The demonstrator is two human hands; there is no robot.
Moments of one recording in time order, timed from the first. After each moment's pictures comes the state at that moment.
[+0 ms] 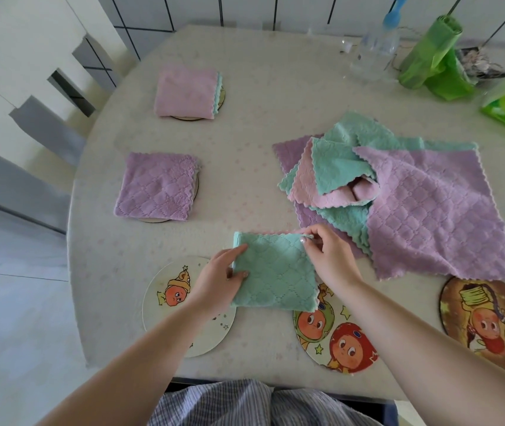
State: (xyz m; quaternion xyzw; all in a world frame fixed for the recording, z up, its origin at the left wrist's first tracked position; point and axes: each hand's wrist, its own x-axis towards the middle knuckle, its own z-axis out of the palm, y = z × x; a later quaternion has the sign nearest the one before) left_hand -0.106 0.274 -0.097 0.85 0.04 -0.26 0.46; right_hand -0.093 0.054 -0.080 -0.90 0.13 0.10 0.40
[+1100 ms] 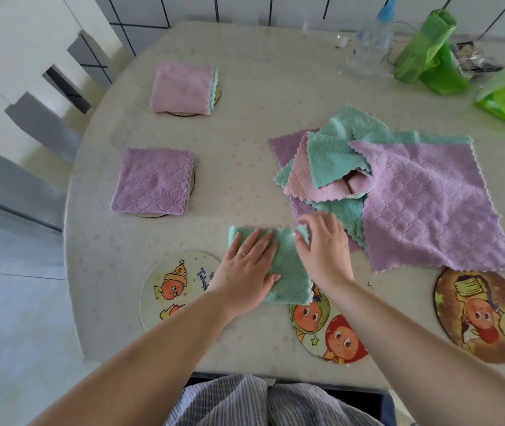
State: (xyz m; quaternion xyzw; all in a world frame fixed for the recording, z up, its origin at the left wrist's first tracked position) left_hand -0.109 0.236 -0.098 0.95 -0.29 -0.15 0.05; right_hand -0.100 0.066 -0.078 -0.96 0.06 0.00 0.26
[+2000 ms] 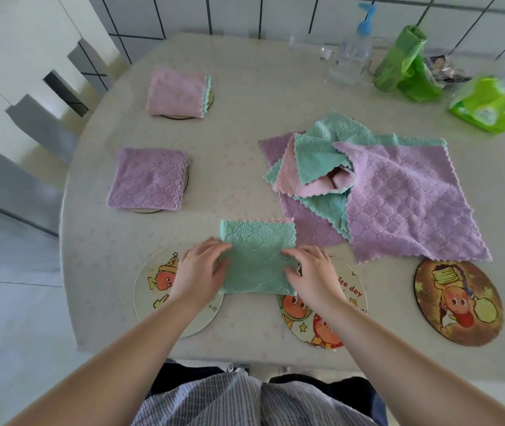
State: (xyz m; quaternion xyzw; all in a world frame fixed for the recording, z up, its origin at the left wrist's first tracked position) left_hand -0.129 0.282 -0.094 0.94 -0.07 -0.08 0.32; right_hand -0.154 0.062 -0.079 -0.94 0.07 0.15 0.31
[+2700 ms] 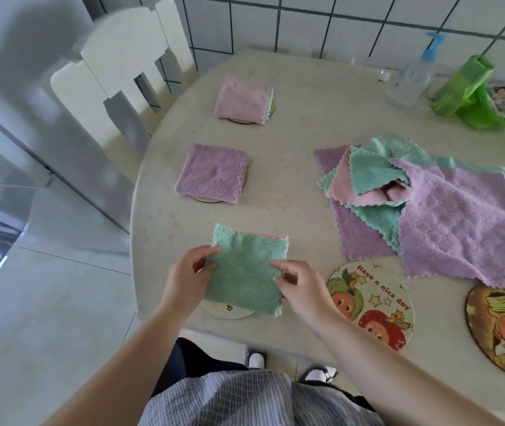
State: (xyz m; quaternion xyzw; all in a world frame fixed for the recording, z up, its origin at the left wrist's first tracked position) left_hand -0.171 0.368 -0.073 0.81 0.17 -0.06 0.56; right_hand -0.176 0.162 -0.047 -0.84 0.08 0.22 0.50
